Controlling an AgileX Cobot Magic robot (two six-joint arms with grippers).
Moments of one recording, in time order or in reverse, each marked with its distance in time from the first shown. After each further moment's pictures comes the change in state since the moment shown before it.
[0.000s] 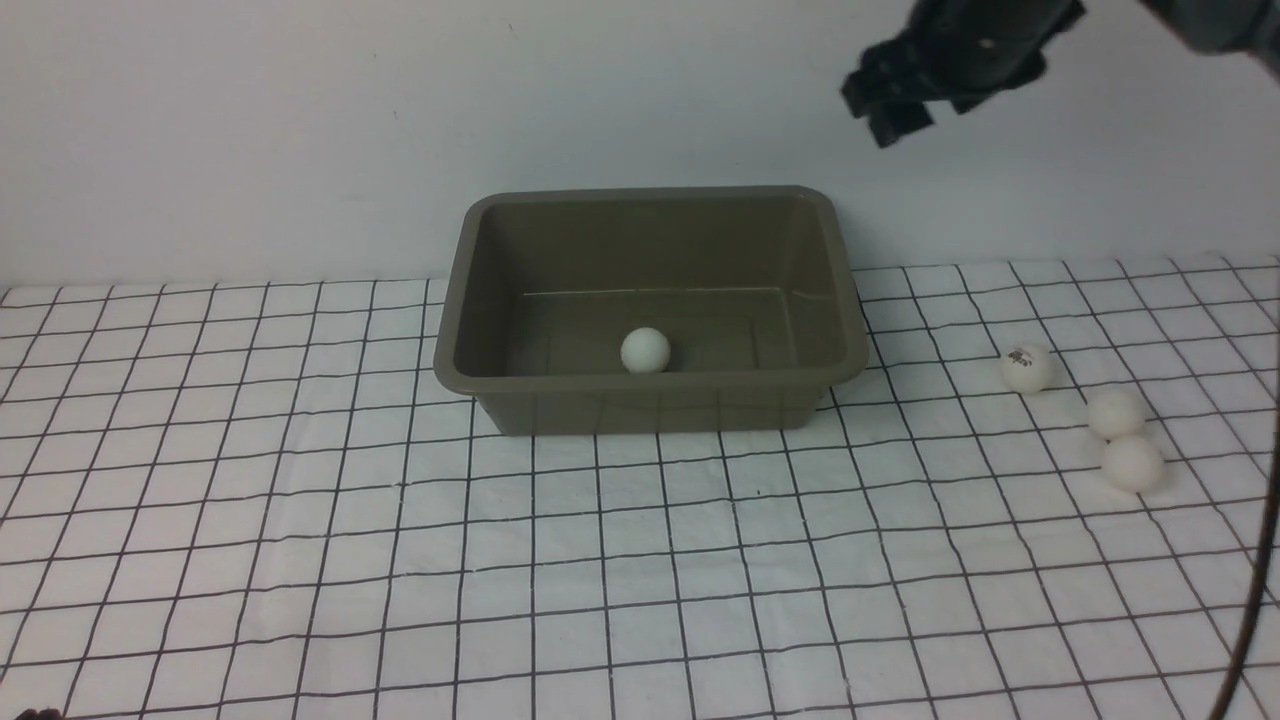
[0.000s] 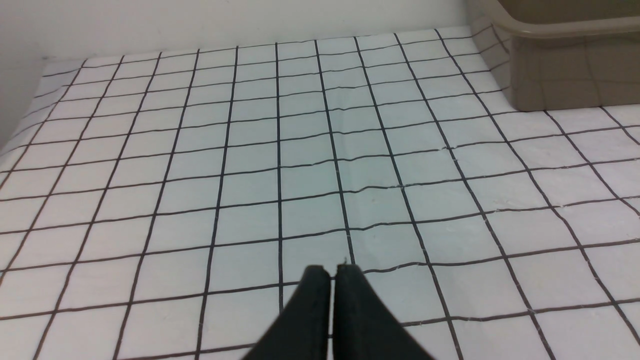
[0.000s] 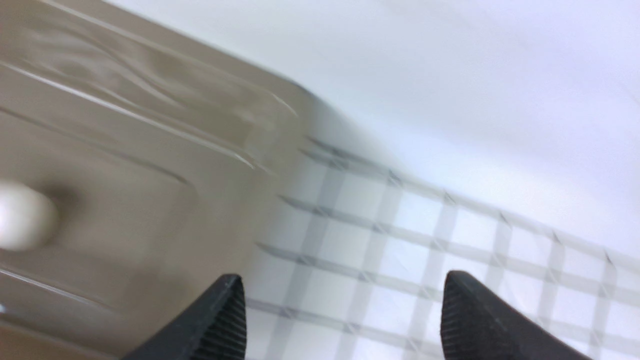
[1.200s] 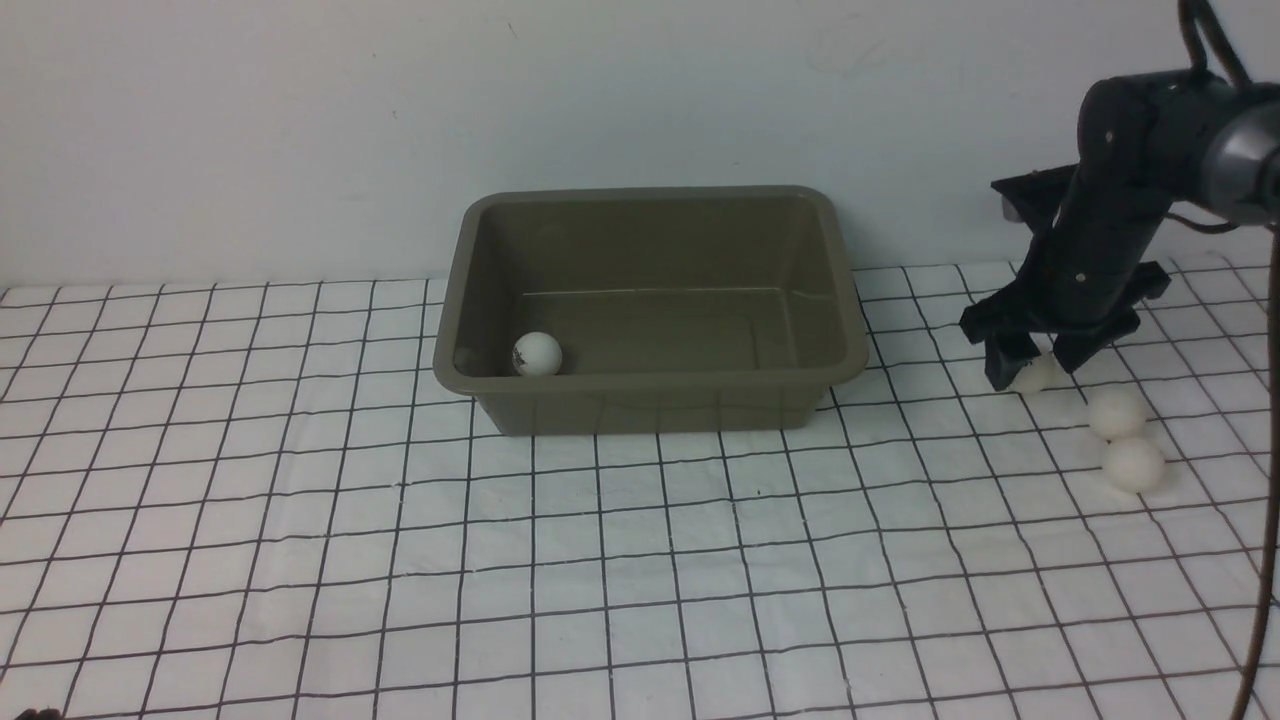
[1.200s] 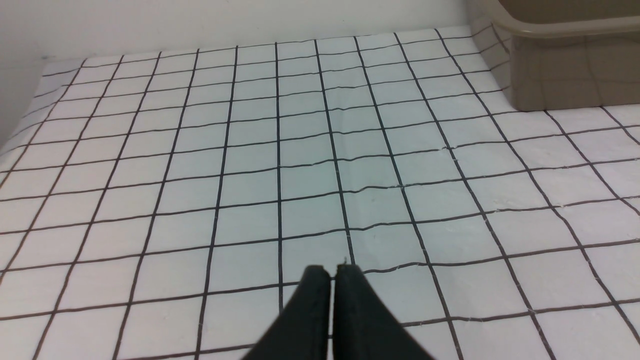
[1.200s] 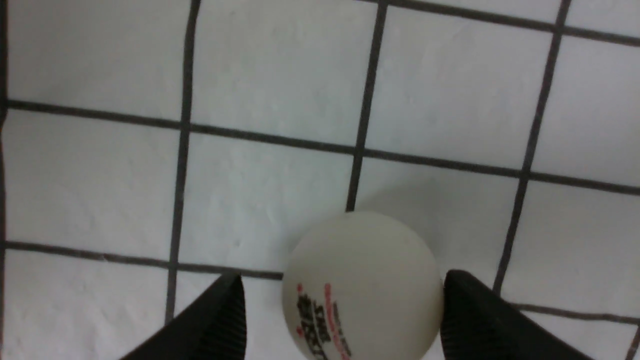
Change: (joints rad) right arm -0.222 0.153 0.379 0.088 -0.084 -0.060; left arm 0.000 0.000 0.000 0.000 0.000 0.000
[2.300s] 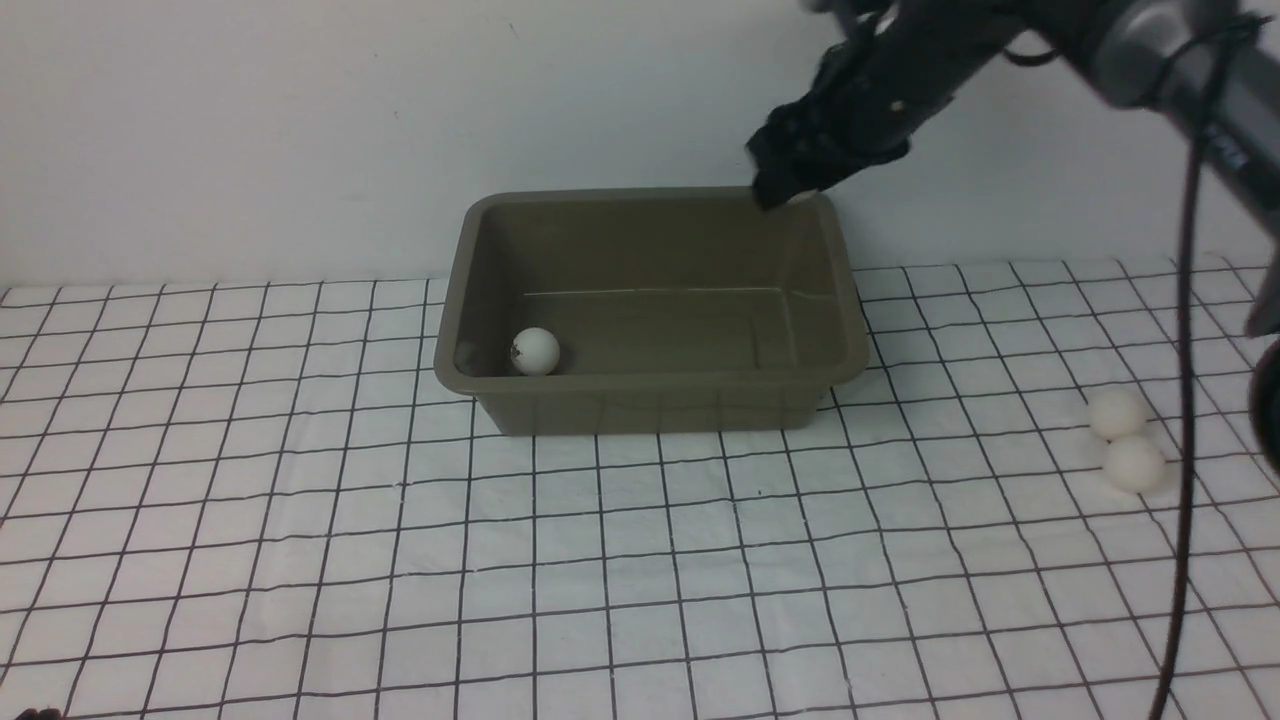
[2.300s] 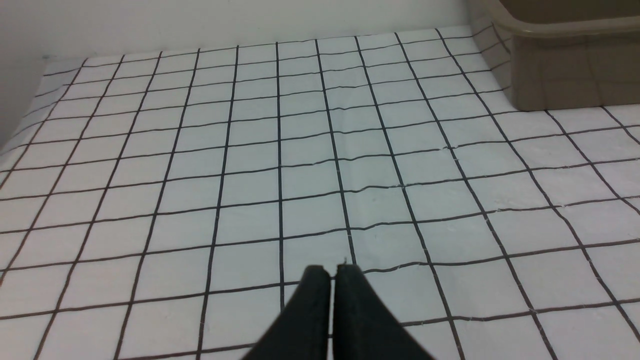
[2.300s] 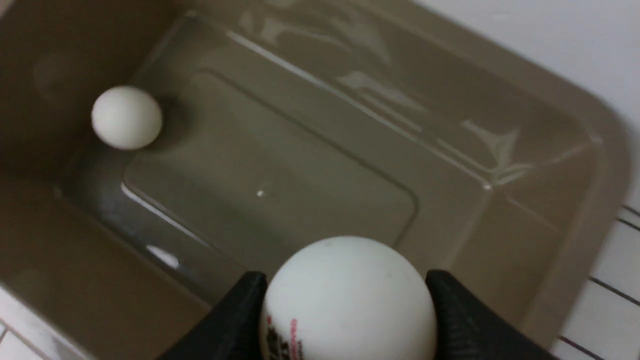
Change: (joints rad) right arm 0.259 -0.025 -0.430 0.246 0.080 -0.117; left arm 0.000 0.000 0.000 0.000 0.000 0.000
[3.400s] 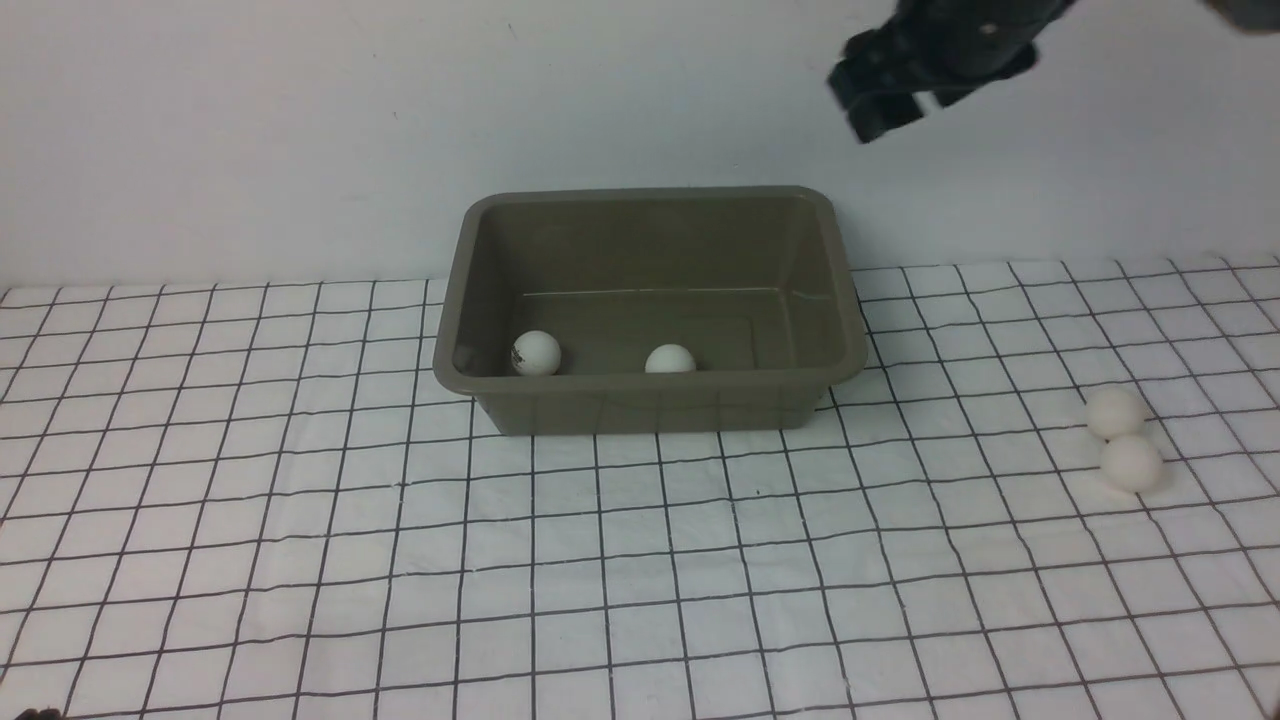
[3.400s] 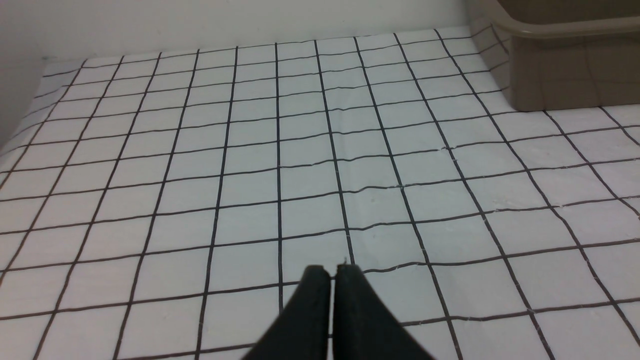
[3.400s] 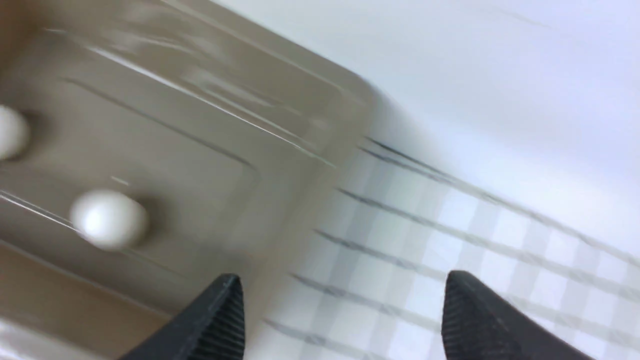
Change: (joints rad) right arm 0.006 -0.198 0.118 -0.275 0.008 0.135; left arm 0.000 0.000 0.000 0.000 0.000 0.000
